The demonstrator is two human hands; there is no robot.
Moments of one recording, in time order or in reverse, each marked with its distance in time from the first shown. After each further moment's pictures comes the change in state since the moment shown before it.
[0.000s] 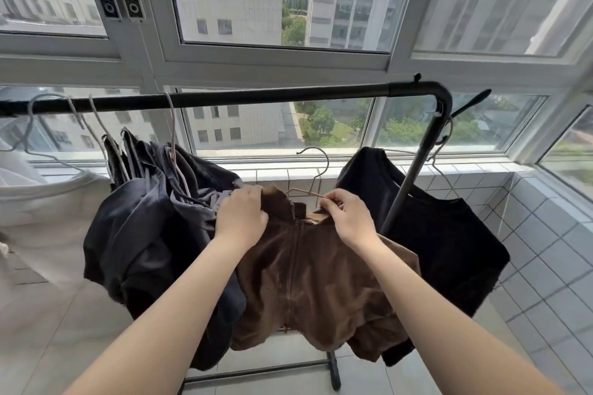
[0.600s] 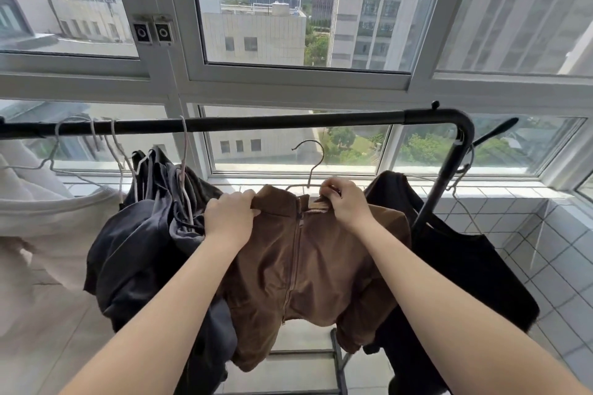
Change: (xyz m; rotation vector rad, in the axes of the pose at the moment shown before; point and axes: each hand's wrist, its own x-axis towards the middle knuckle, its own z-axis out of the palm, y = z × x) left_hand 0.030 -0.023 -0.025 0.223 0.035 -0.115; right_hand 0.077 -0.030 0.002 0.033 -0.075 -0.176
